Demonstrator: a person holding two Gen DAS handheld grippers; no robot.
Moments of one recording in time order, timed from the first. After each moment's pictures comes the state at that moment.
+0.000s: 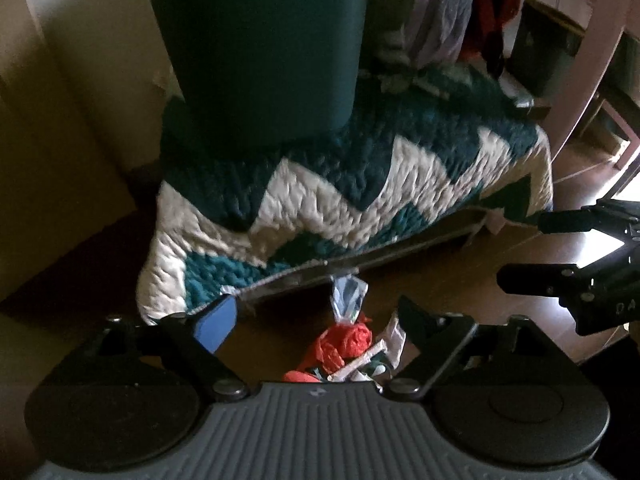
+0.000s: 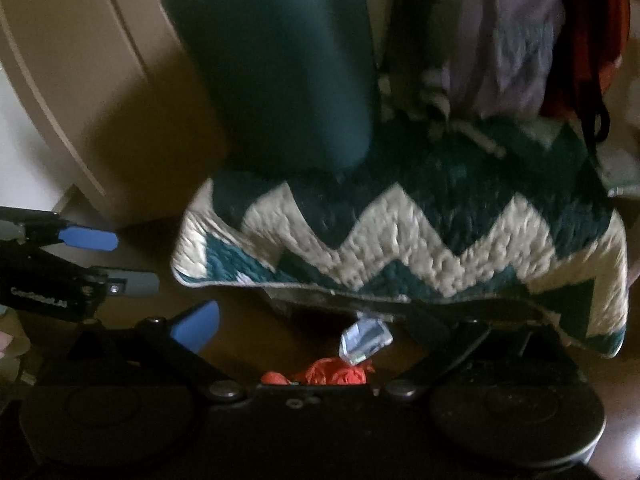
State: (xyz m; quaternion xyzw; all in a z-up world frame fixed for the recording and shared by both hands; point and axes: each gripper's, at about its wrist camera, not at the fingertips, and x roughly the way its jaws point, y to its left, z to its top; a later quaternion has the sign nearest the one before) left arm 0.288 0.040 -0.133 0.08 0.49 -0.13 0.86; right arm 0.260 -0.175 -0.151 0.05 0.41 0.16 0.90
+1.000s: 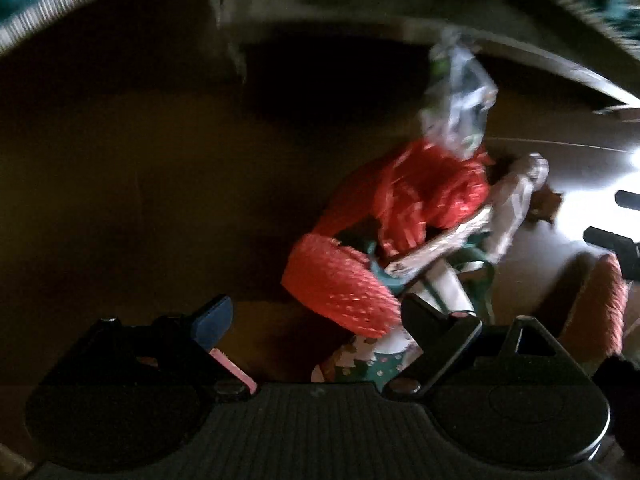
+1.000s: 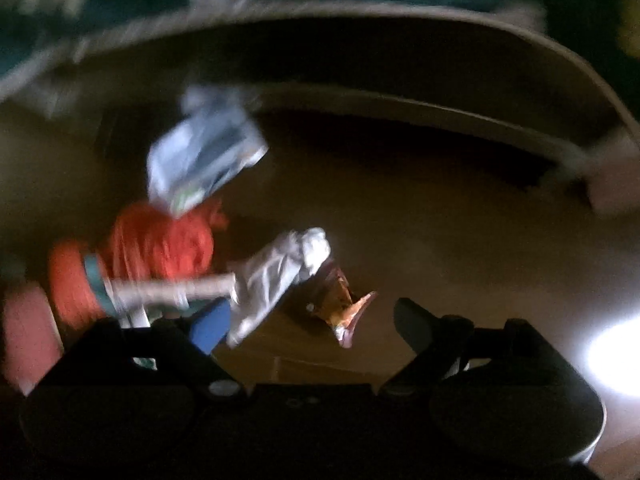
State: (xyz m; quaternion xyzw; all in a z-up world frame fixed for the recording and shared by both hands) left arm 0.369 0.099 -0.492 -0.01 0.76 -0.05 0.64; right arm 0.362 -0.209 -0.472 -0.07 0.63 0.11 0.76
